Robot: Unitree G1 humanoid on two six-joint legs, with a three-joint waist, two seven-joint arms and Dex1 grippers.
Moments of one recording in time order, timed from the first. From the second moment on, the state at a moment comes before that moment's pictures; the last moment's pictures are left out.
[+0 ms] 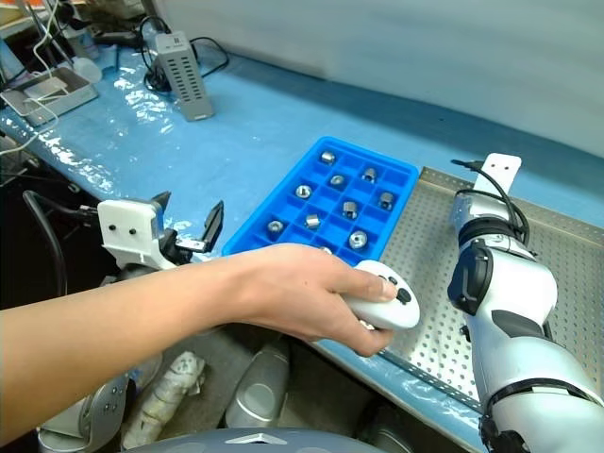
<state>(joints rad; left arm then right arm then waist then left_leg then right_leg) 0.01 0.19 0.03 -0.95 -0.17 0.78 -0.02 -1.13 -0.51 -0.44 1.38 -0.09 0.29 -0.46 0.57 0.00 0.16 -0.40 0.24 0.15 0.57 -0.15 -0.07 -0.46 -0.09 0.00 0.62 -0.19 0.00</state>
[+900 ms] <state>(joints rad) -0.03 0.21 0.04 -0.88 -0.17 0.76 -0.06 -1.13 -0.49 -0.53 1.38 0.00 0.28 -0.47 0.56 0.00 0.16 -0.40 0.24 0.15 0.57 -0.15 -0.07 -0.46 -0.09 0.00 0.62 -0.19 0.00</state>
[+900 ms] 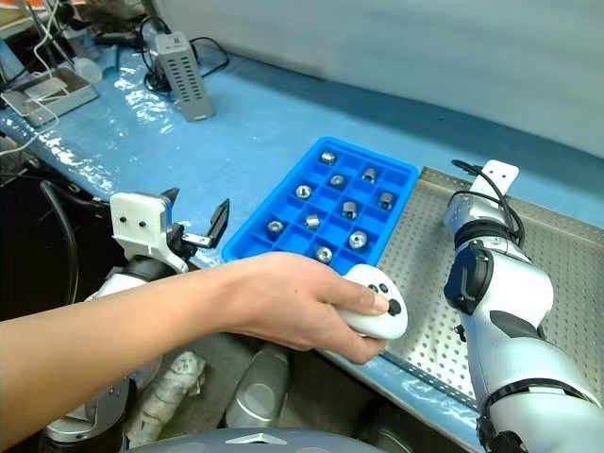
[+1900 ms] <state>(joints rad) 0.00 0.23 0.03 -0.92 -0.18 0.79 -0.09 -1.07 -0.52 -0.64 1.38 0.03 0.20 -0.39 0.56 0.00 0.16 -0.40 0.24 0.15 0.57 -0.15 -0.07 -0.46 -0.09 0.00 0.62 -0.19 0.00</state>
